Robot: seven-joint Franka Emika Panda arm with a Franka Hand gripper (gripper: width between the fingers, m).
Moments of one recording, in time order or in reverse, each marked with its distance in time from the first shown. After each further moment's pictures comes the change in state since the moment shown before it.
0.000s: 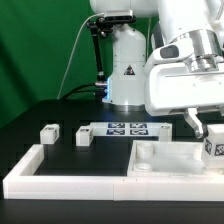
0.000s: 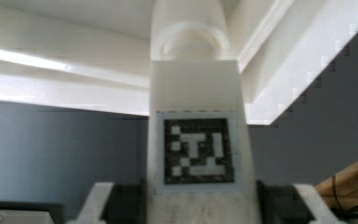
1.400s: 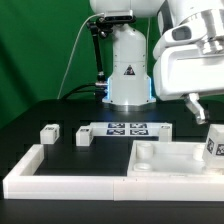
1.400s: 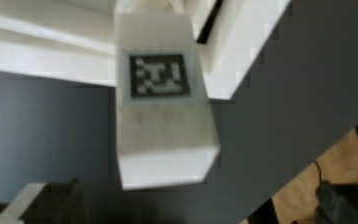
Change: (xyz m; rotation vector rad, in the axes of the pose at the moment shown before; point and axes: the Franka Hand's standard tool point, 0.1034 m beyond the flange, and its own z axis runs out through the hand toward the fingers) arm 0.026 -0.014 -0.018 0.036 -0.087 -0.007
